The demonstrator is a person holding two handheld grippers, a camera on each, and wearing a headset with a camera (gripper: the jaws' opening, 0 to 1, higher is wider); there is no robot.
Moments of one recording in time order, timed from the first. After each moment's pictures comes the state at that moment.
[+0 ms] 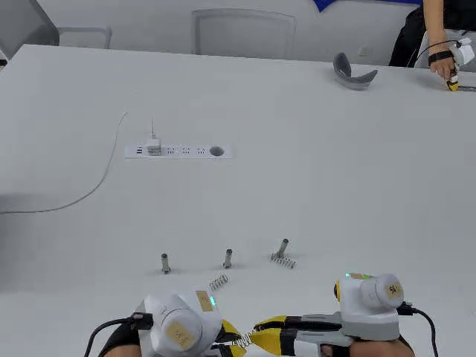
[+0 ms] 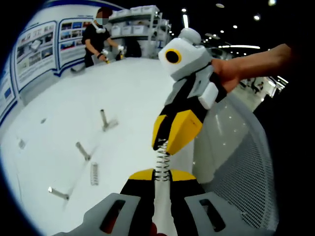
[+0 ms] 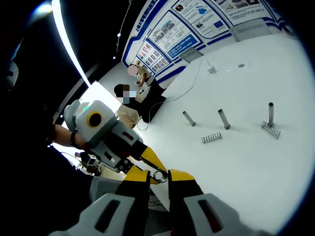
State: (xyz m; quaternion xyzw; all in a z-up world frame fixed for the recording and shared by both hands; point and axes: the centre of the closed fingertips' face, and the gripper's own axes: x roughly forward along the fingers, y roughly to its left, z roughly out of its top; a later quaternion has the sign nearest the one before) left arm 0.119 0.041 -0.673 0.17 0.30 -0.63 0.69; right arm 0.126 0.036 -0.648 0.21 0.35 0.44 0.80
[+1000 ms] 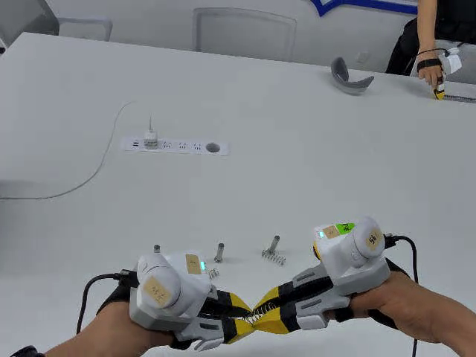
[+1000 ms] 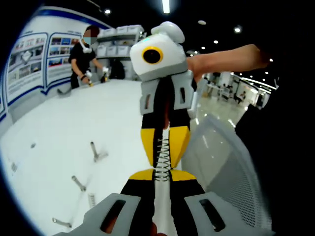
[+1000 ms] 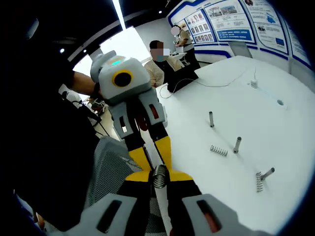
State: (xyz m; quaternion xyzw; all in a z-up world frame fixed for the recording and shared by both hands) left arm 0.116 0.015 -0.624 0.12 0.23 -0.71 0.66; right arm 0.116 0.034 -0.617 -0.04 0.38 0.58 0.72
